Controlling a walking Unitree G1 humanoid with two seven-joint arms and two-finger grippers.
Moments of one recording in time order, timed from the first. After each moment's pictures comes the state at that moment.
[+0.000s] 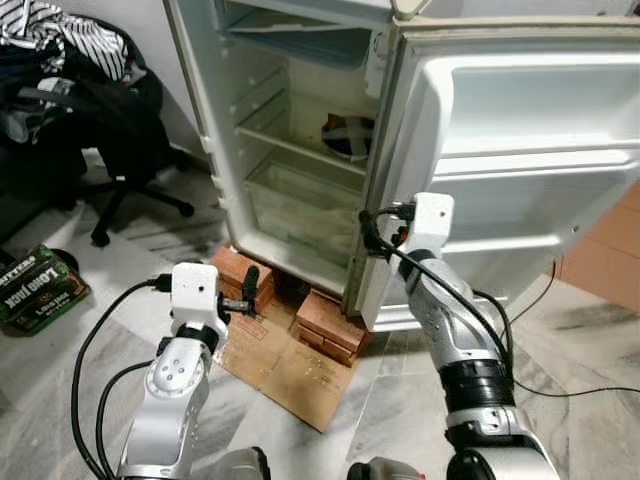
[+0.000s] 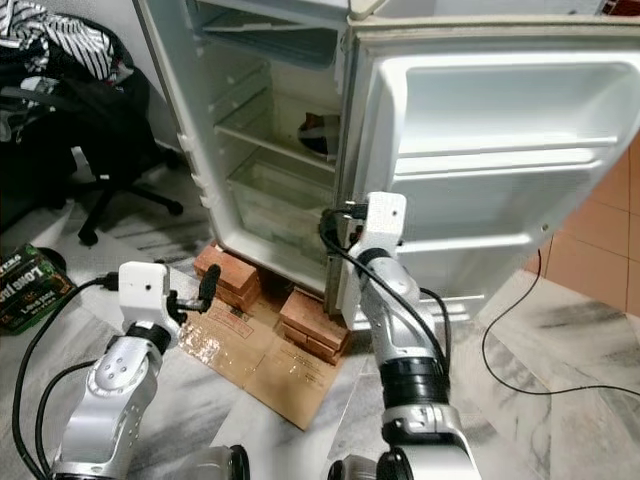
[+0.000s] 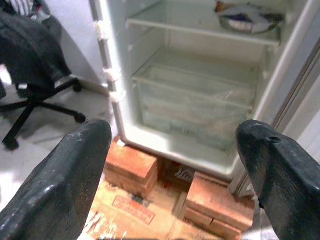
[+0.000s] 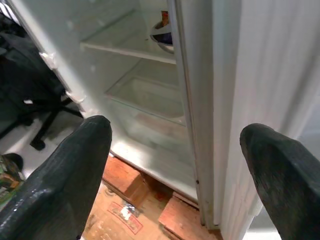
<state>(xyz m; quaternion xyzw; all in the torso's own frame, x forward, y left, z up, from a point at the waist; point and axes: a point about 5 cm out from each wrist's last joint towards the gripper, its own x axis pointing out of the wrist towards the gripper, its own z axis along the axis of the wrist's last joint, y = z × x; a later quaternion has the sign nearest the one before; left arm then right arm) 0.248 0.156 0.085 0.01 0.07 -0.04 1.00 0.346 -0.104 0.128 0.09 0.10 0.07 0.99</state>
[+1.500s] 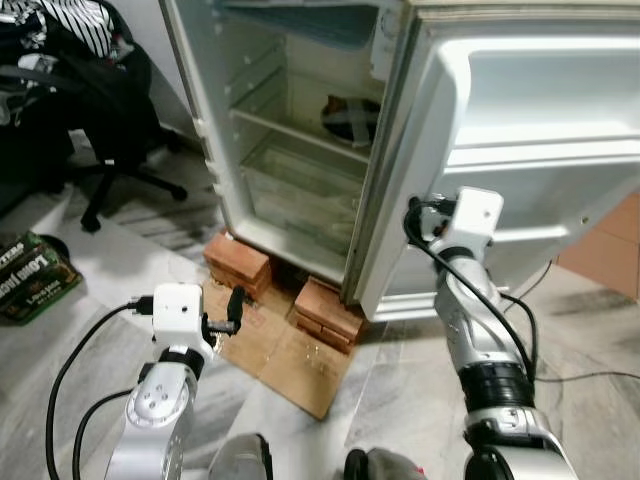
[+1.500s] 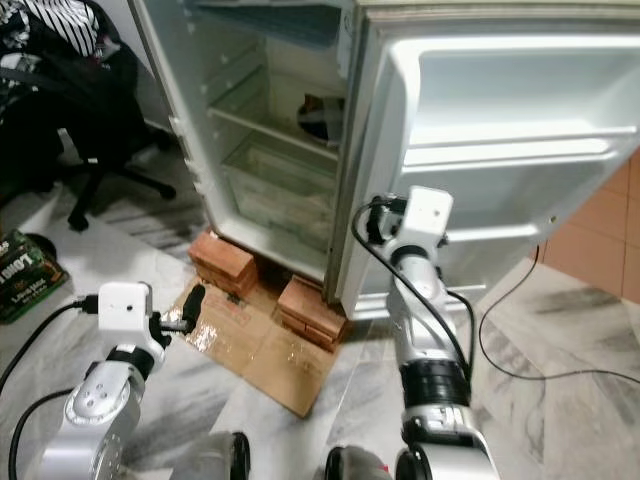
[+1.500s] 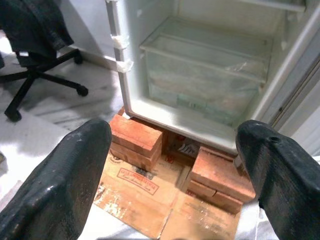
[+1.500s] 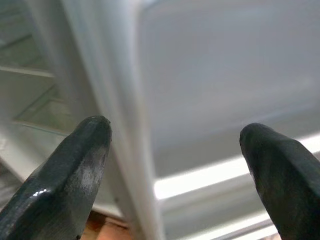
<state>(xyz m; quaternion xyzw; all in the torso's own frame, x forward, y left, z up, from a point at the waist) 0.230 0.162 0.085 0.01 0.10 -0.02 1.00 0.336 -0.159 0.121 0.07 0.03 -0.06 1.00</state>
